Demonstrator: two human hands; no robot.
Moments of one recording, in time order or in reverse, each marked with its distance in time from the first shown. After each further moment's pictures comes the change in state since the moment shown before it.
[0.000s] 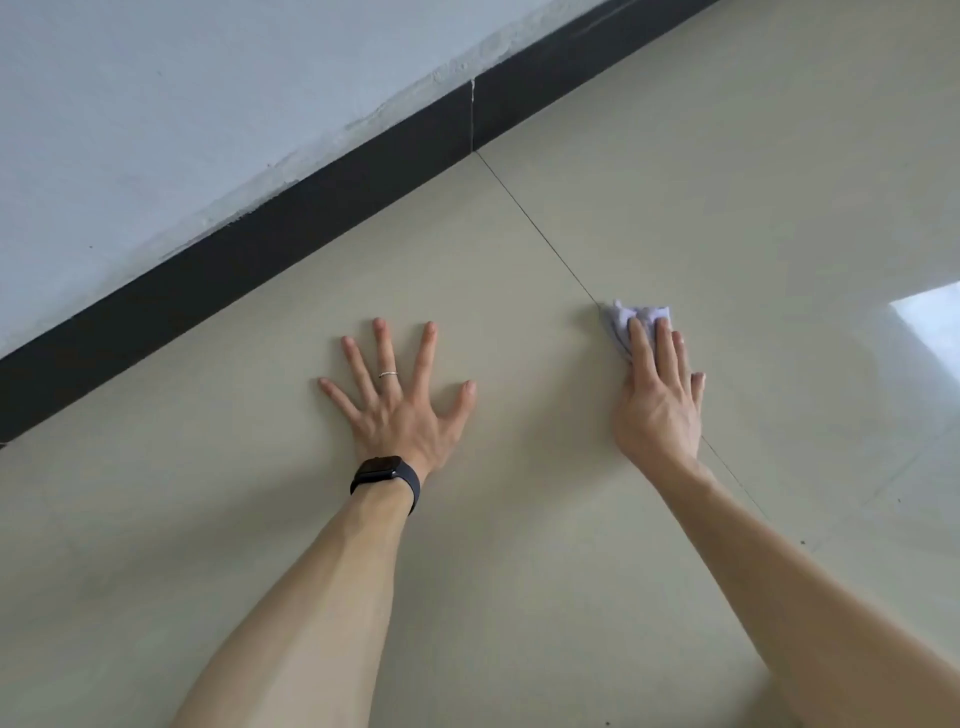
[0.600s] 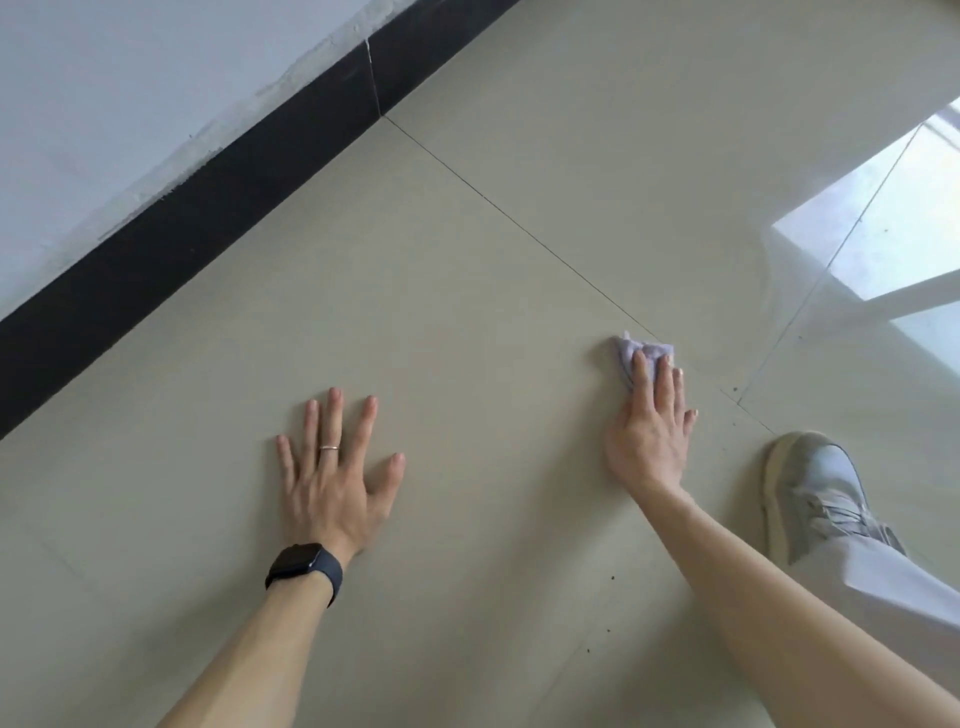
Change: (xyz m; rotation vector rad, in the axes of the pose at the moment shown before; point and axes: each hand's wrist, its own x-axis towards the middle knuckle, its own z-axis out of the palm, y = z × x) left_hand -0.109 -0.113 0.020 -0.025 0.010 0.364; right_hand -0.150 0.045 0.023 0.072 0.115 0.385
